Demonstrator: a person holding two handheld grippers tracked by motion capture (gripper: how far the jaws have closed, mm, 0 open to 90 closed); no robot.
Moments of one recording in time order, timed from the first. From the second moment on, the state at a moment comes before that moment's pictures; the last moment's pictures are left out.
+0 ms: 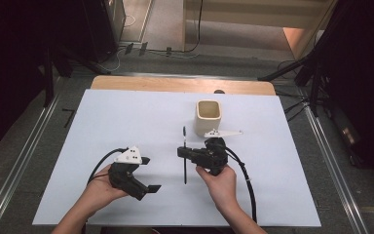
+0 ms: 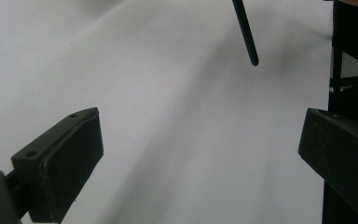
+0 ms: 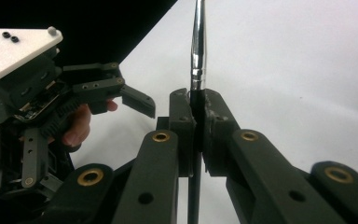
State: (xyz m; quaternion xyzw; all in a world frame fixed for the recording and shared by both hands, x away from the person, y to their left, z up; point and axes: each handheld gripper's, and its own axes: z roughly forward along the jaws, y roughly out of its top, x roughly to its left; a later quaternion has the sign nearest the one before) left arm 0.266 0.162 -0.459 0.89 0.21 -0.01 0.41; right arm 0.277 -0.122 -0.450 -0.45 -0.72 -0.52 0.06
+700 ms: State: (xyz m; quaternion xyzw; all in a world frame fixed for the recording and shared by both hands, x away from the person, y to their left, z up) left arm 0.261 0.183 -0.459 0.88 0.23 0.01 0.41; right arm 0.292 -0.131 -0.442 -0.45 -0.72 -0.53 0.05
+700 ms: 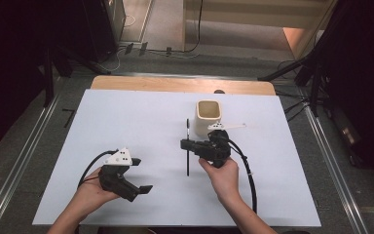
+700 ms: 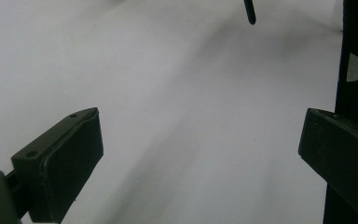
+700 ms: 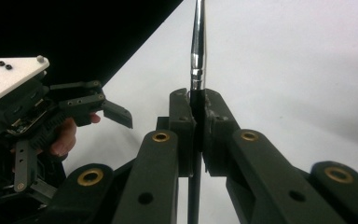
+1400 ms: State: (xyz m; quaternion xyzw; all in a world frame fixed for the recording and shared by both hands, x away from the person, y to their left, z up) left arm 0.261 0.188 -0.460 0.88 0.24 0.00 0.41; right arm 0.304 -0.151 -0.433 -0.46 -0.71 -0.53 0.03
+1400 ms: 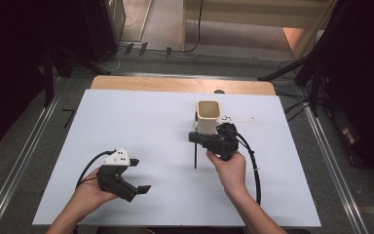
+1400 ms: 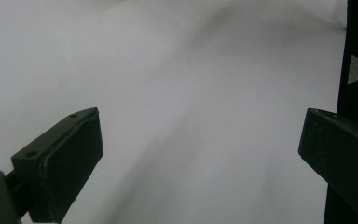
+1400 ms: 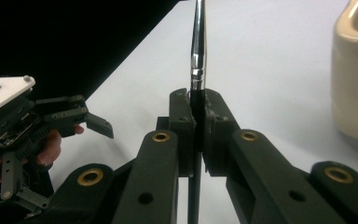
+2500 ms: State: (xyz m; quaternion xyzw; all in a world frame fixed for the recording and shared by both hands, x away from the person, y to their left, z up) left arm 0.264 0.188 -0.463 0.88 0.26 0.00 0.40; right arm 0.330 -0.180 -0.428 -0.46 -0.71 -0.54 0.01
